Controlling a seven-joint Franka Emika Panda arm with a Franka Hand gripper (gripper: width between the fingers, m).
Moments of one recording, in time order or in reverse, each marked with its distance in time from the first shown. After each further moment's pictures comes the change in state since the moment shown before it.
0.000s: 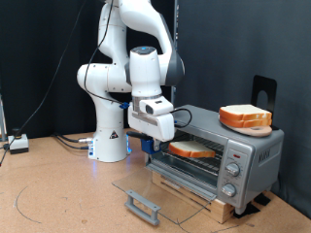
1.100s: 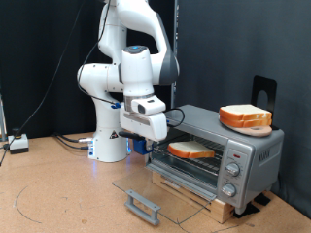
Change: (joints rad) arm -0.053 0.004 -0.066 -0.001 -0.031 0.008 -0.138
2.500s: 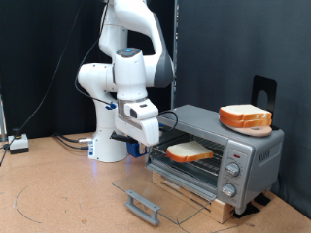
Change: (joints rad) arm -0.054 0.021 0.051 0.017 -0.004 -0.052 0.055
